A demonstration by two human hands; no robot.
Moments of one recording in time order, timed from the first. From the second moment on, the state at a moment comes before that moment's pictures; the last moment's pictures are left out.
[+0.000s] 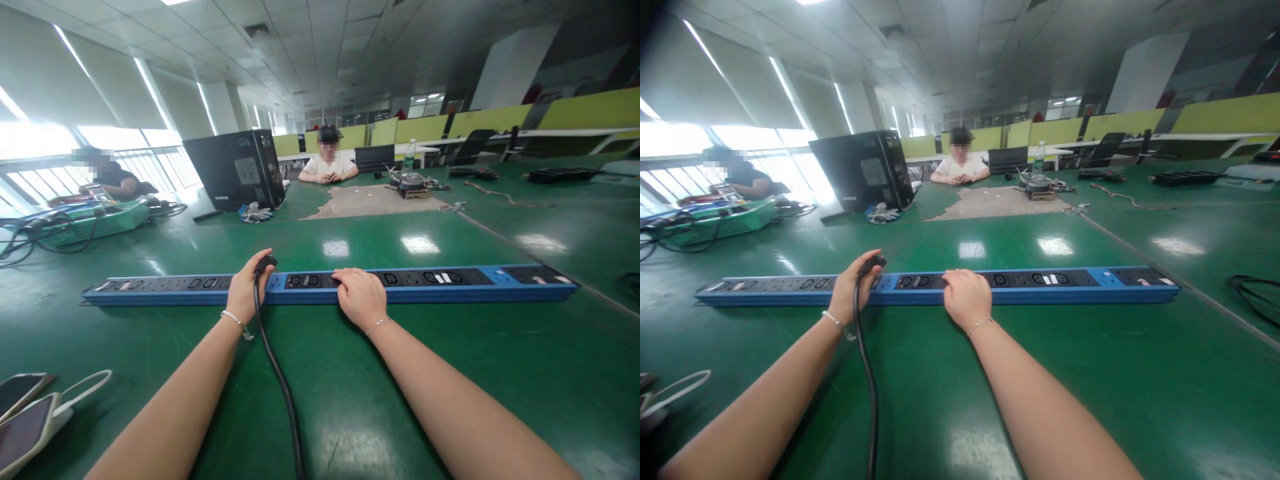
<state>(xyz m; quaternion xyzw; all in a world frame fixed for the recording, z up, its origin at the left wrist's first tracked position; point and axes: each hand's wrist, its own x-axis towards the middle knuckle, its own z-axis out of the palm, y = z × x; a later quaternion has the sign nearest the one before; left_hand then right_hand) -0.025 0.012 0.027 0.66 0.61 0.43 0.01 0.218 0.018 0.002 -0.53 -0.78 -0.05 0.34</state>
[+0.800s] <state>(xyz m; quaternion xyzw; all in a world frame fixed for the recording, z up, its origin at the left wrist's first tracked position) -0.053 0.008 0.012 0.64 0.63 0.43 0.06 0.219 0.017 0.004 -0.52 -0.78 -0.06 0.34</state>
